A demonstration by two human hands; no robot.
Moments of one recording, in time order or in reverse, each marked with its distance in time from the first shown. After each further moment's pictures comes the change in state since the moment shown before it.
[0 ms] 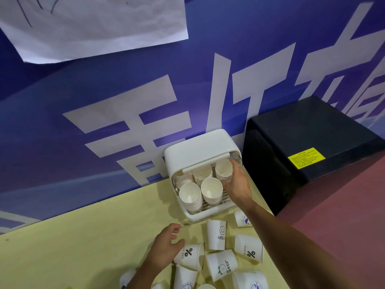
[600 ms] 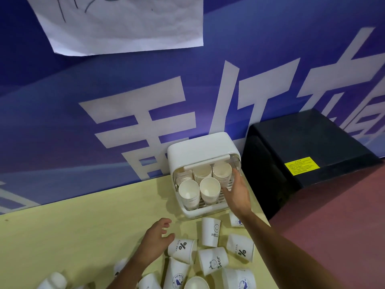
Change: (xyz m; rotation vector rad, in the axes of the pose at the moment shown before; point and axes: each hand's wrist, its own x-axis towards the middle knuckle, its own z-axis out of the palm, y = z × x) left_hand -0.015 -0.002 -0.011 0.003 0.074 -0.013; right_hand -0.032 0.008 -0.007 0.005 -0.004 -0.005
